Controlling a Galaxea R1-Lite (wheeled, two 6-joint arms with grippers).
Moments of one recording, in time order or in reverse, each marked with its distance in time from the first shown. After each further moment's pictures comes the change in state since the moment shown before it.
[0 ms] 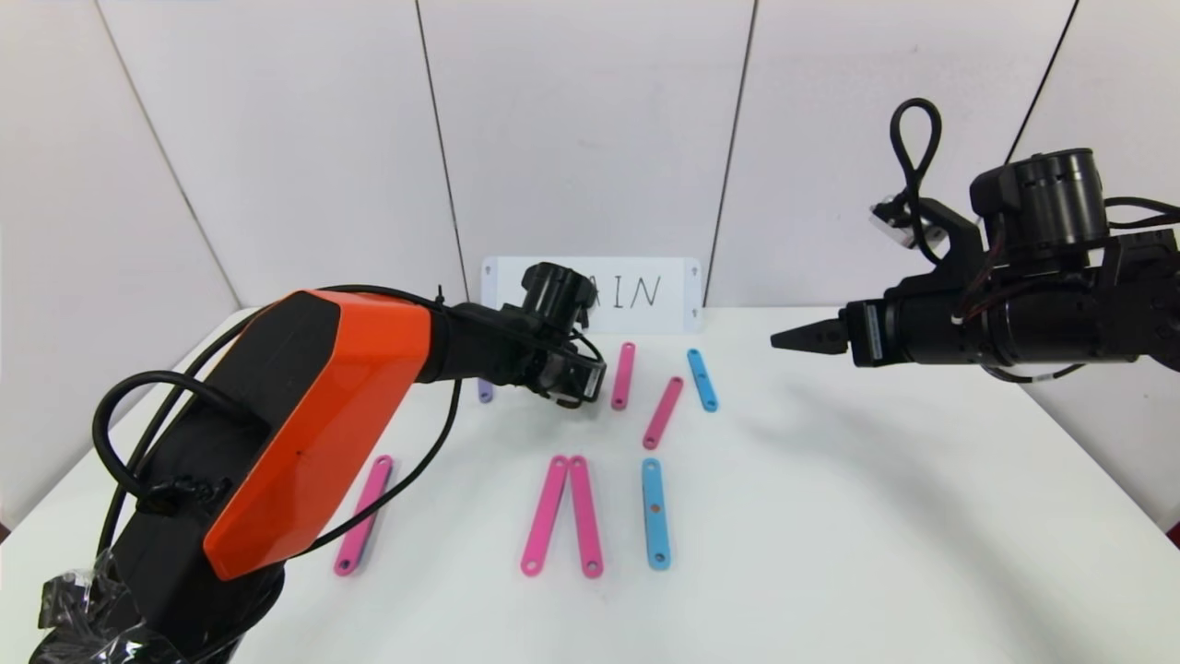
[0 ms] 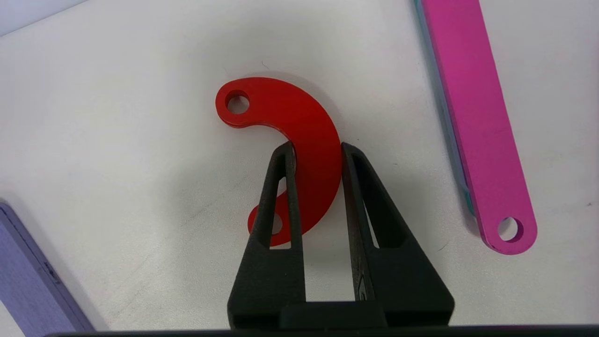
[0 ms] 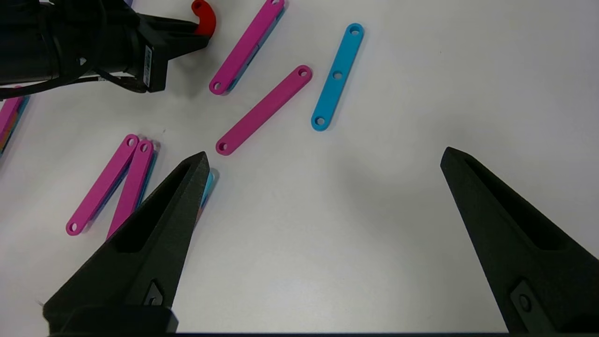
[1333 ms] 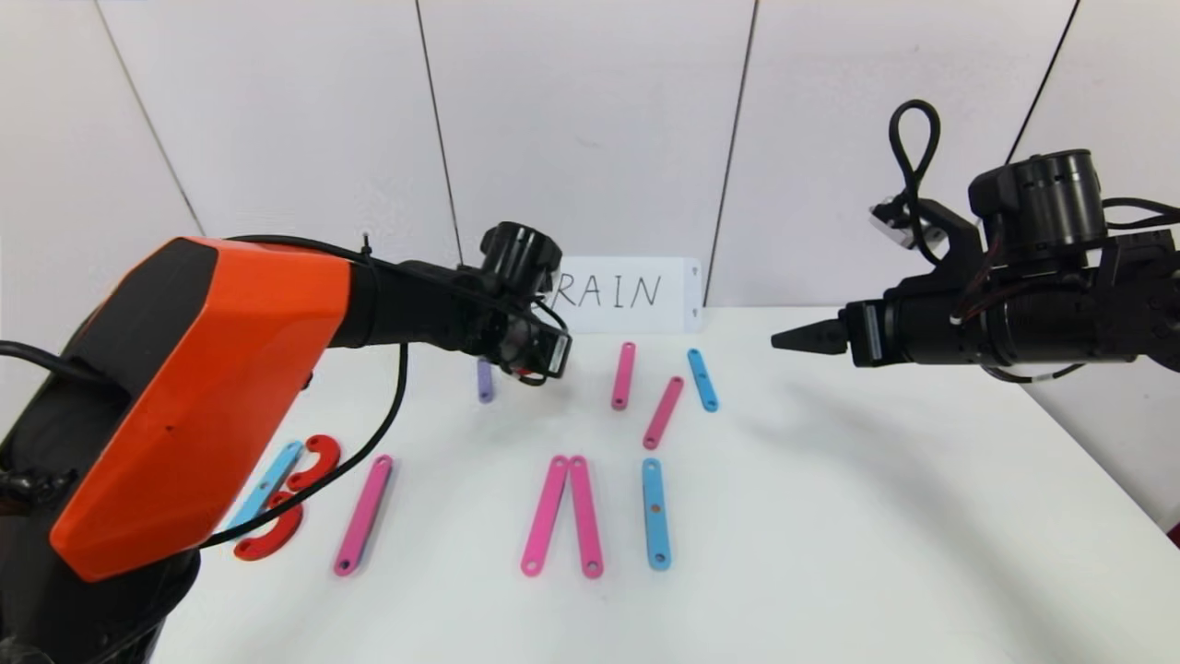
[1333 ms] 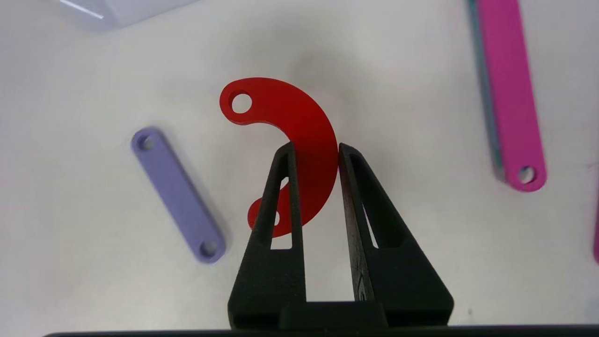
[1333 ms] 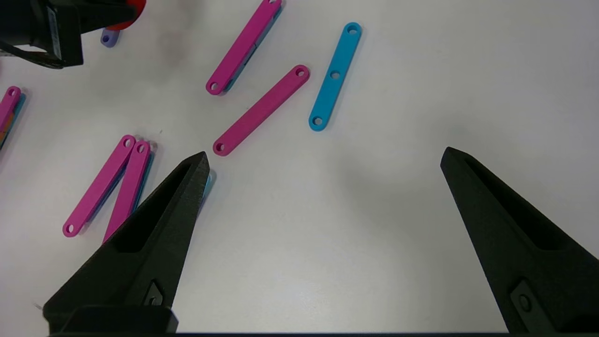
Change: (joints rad) left arm 0.040 -0.189 0.130 0.052 0.064 -0.015; right arm -0.003 0.005 -0.001 0.000 -0.001 0.000
